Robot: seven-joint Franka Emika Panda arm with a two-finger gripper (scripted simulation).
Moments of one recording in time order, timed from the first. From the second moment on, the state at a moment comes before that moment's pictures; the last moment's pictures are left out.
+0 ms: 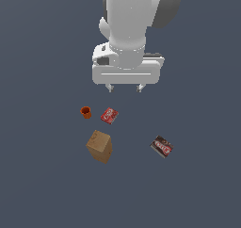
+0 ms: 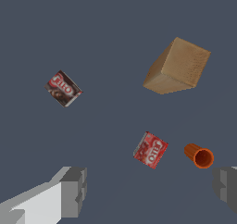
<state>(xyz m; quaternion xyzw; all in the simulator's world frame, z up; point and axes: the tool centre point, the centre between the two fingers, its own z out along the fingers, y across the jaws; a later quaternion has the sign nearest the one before) -0.009 0.016 0.313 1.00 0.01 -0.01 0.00</state>
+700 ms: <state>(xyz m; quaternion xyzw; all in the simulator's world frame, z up) -0.005 -0.008 0.312 1.00 0.00 -0.01 0.01</state>
